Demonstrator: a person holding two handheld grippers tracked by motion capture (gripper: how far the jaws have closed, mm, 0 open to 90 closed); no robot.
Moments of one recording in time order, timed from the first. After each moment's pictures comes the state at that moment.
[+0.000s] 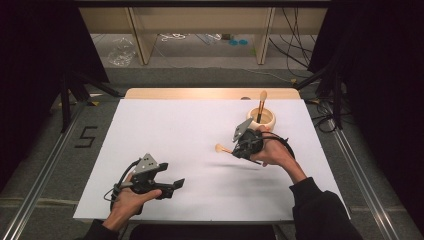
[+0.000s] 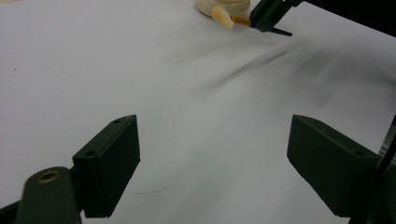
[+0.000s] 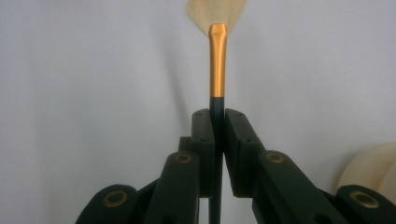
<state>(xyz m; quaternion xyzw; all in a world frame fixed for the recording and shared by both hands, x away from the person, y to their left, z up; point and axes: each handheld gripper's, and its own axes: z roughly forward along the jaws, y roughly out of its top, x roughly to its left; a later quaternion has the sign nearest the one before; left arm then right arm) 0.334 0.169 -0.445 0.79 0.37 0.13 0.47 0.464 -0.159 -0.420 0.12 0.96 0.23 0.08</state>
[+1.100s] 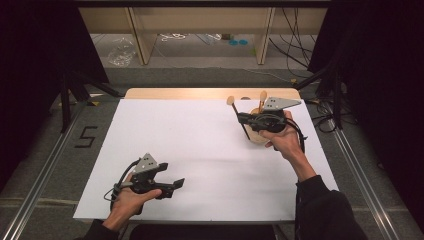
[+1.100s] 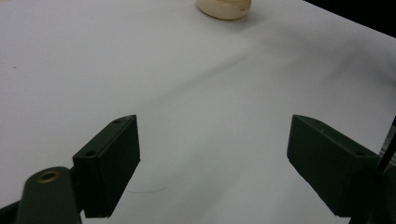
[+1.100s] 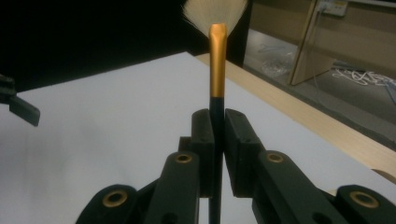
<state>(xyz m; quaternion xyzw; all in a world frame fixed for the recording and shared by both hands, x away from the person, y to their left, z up) 0.335 0.169 -0.445 0.78 0.37 0.12 0.48 0.477 -0.208 -0.374 0.24 0.79 0.54 0.16</state>
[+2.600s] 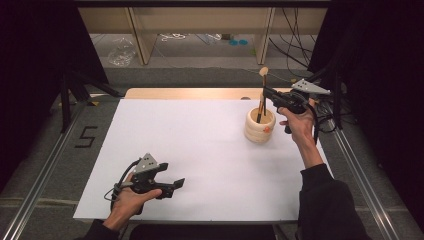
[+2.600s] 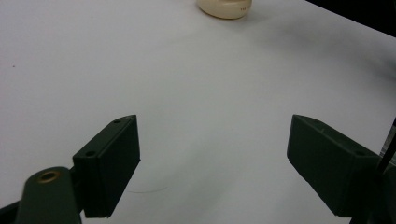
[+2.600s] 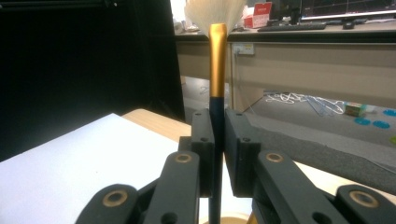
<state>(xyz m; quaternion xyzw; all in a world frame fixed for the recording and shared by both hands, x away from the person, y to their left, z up) 0.335 0.168 -0.446 0.79 0.37 0.12 0.48 0.524 -0.270 -0.366 0.35 0.68 0.60 0.23</state>
